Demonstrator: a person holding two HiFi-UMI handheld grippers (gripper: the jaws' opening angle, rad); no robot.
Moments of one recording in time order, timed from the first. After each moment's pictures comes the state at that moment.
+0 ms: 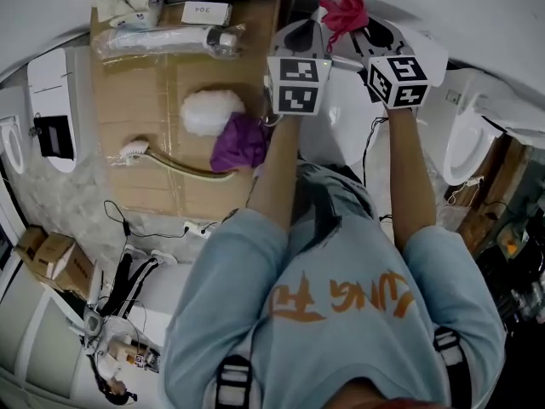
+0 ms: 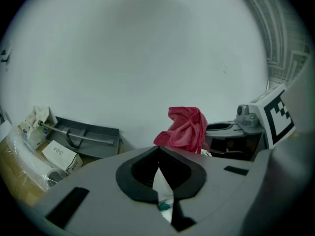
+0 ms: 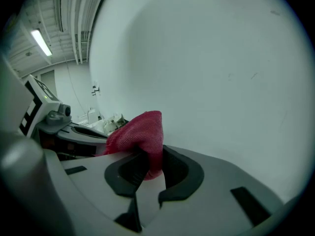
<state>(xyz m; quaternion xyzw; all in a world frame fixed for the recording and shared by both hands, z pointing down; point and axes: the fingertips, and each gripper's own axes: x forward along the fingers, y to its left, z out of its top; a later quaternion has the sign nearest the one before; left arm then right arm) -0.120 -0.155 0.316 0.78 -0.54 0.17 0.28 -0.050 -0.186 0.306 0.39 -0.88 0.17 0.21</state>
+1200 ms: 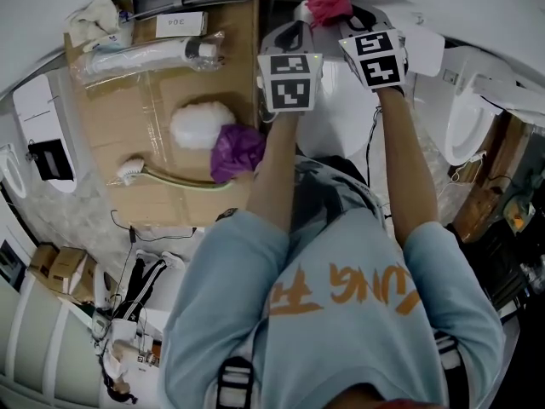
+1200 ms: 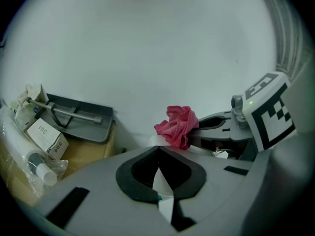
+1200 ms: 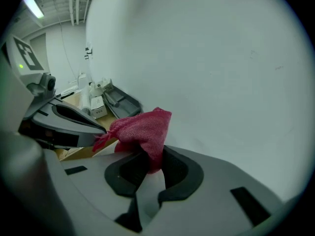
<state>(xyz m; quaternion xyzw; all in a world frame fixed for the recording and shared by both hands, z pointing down) -0.099 -0.165 0.368 0.76 -0.51 0.20 0.36 -0.033 -0.208 0.369 0.39 -0.81 0.14 0.40</state>
